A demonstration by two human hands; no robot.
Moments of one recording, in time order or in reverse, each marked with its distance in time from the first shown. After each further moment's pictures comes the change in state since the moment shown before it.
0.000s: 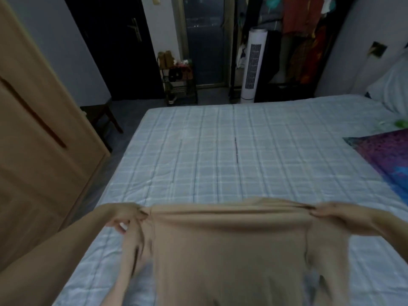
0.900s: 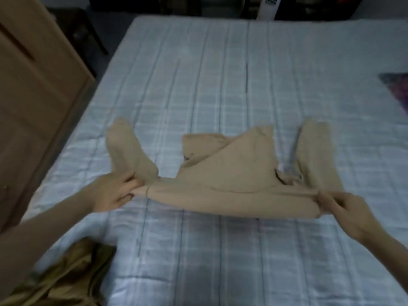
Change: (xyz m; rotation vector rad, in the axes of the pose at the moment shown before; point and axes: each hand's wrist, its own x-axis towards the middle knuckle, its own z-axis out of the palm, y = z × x) left_hand 0.092 -0.156 0.121 0.912 0.552 1.019; right_hand 0.056 0.176 0.079 -0.618 0.517 -0.253
